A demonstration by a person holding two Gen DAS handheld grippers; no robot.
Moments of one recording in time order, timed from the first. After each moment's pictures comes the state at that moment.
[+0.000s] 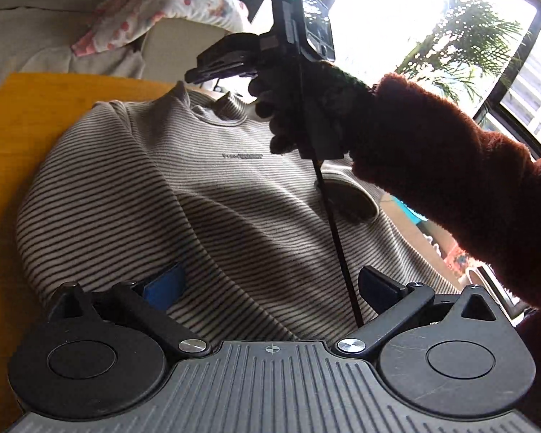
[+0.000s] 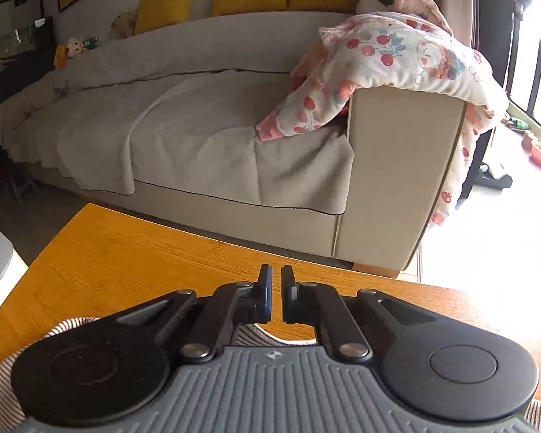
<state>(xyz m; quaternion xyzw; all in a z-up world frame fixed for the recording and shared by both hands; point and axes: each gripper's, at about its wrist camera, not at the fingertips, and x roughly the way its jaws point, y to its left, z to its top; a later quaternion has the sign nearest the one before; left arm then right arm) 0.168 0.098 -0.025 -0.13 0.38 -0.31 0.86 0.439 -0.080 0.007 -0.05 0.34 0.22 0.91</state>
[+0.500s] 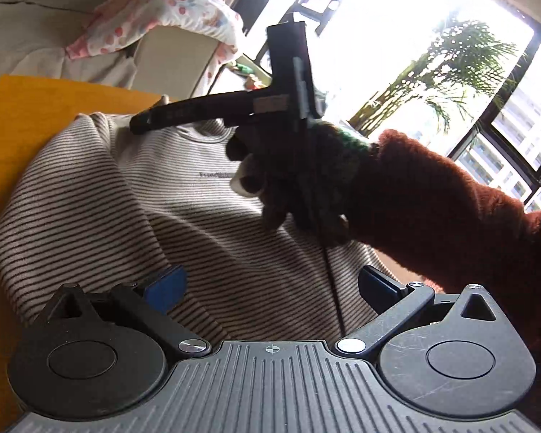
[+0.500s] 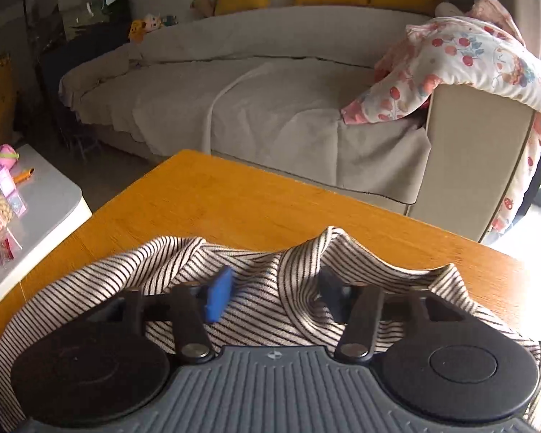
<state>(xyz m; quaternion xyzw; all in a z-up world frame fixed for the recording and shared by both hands) 0.171 0.088 -0.011 -0.16 0.36 -0.33 0.86 0.390 -0.049 -0.009 -0.10 0.34 0.32 0.88</state>
